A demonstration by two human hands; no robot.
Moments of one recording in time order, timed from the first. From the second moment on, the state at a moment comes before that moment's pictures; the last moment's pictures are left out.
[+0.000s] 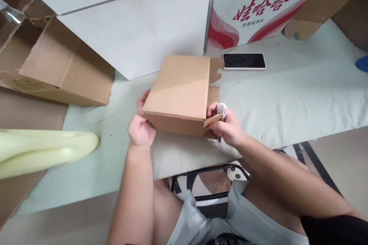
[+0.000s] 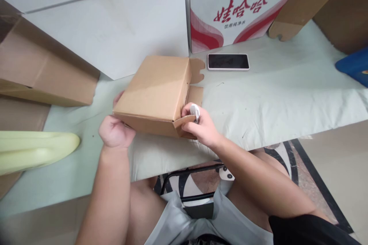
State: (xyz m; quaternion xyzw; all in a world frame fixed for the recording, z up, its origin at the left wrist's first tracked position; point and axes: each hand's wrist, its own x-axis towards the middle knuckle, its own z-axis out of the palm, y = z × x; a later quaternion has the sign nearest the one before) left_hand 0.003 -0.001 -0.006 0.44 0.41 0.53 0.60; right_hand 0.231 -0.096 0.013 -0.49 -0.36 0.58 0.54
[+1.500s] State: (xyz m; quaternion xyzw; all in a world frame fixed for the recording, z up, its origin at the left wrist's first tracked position) left_hand -0.009 -0.005 -0.004 0.44 0.44 0.48 0.62; right_hand 0.228 -0.089 0.003 -0.52 -0.18 0.64 0.54
